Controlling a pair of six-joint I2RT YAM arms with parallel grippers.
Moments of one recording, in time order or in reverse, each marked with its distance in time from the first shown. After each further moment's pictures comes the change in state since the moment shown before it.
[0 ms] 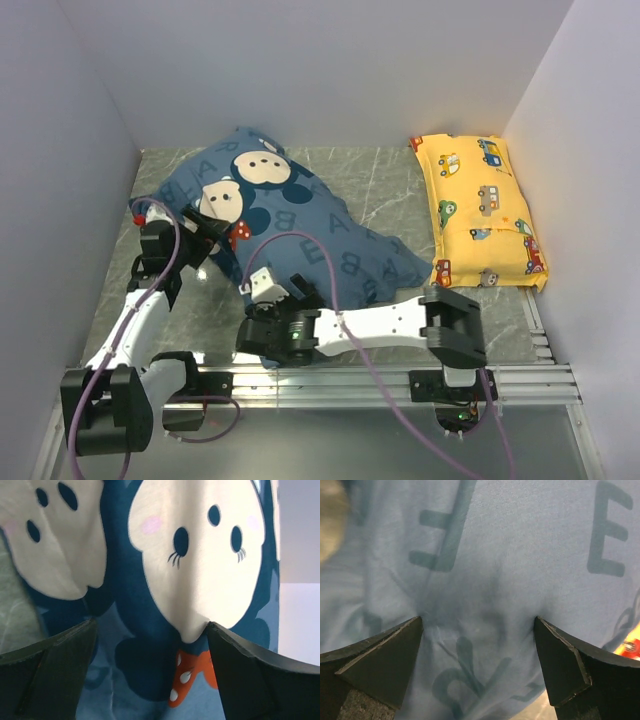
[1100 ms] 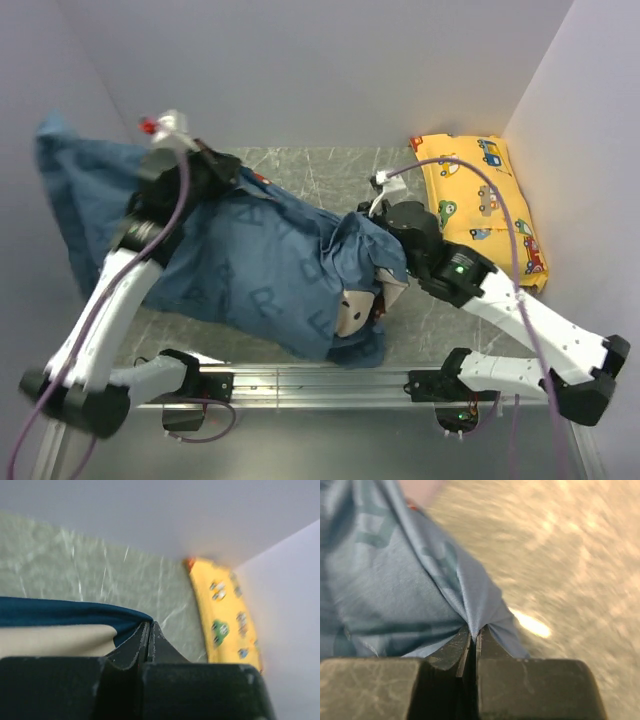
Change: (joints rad) left arm -0.356 0.069 0.741 -0.319 -0.257 0.271; right arm -0.540 -0.705 -0.103 0.166 -0.816 -0.085
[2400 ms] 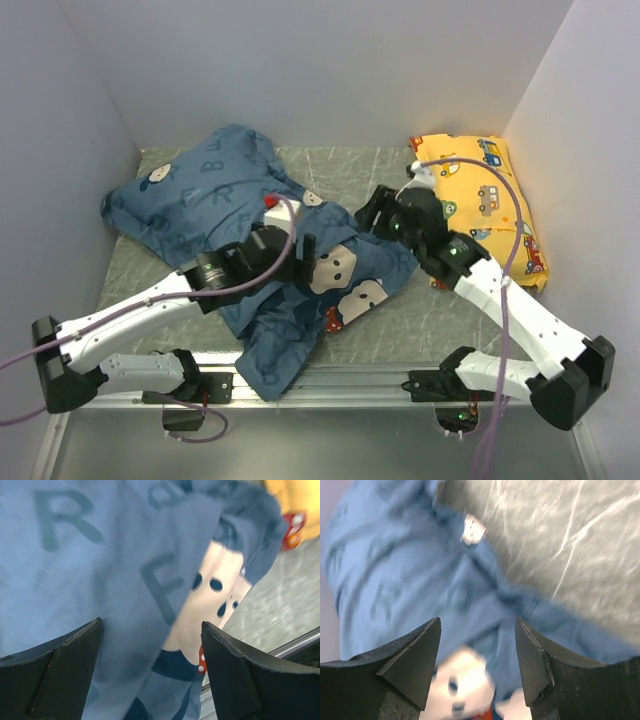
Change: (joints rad) left arm -0.699 0.057 -0.192 -0.252 -0.384 0.106; right arm -0.332 0.034 -0.155 0.074 -0.007 0.217
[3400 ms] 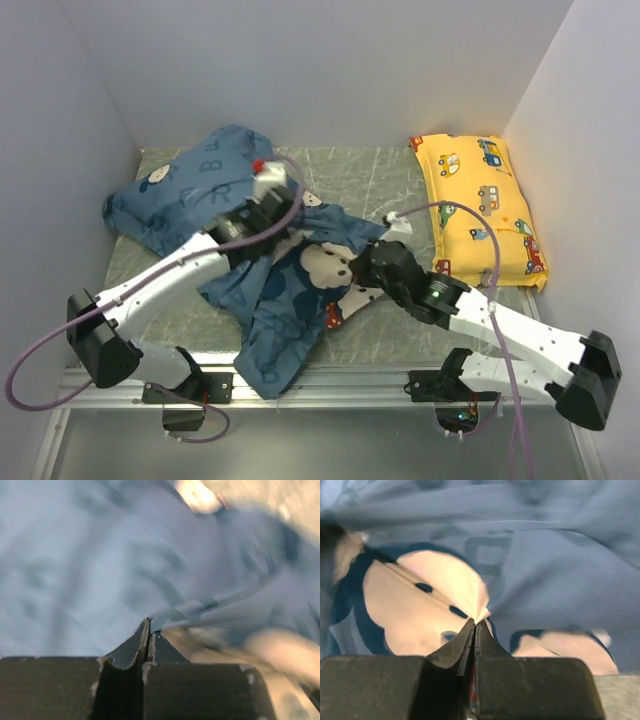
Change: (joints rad) left arm 0.109 0.265 0.217 -0.153 -0.261 -0.054; right arm 0.311 -0.069 -0.272 0.082 0.156 0.136
